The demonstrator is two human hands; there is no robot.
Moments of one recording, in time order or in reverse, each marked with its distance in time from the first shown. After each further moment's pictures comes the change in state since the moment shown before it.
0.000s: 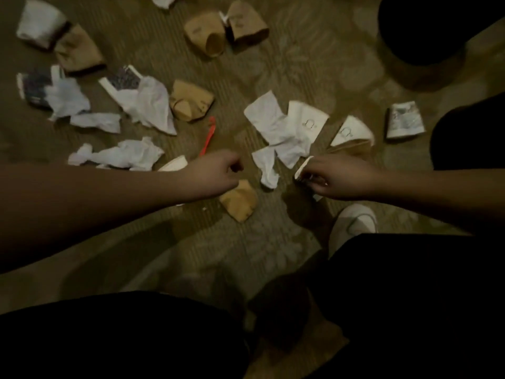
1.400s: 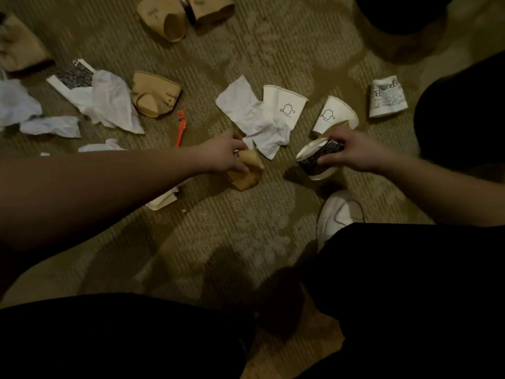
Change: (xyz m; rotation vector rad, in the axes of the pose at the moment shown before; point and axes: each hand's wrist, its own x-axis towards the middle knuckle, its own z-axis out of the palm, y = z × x) left_hand 0.103 0.004 0.036 0.059 -0.198 0.027; right_hand -0.017 0.074 0.028 0.639 0.156 0.416
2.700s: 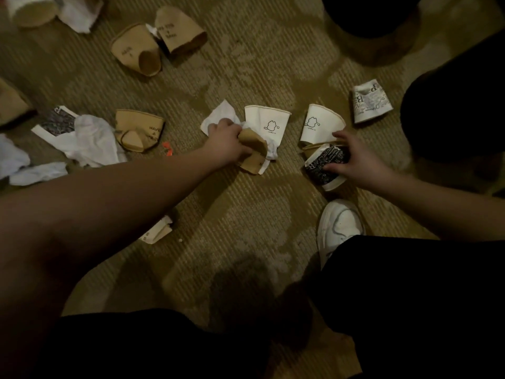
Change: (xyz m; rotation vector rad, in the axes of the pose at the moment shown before) left_hand 0.058 0.036 -0.029 -0.044 0.264 -0.106; right_hand -0.007 0.038 0.008 0.170 0.250 0.155
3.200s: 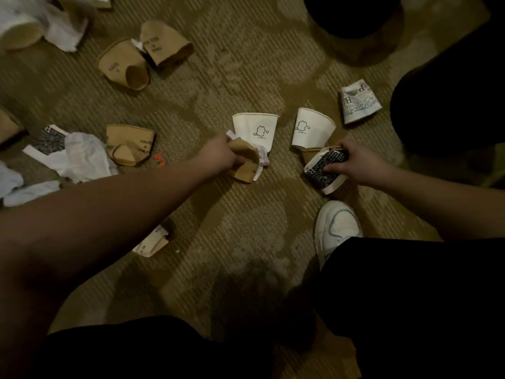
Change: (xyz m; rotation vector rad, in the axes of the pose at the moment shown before) left_hand -0.005 0.008 -0.001 -0.318 -0.070 -0.165; right_hand 0.009 0.015 -0.011 -0.008 -0.048 0.119
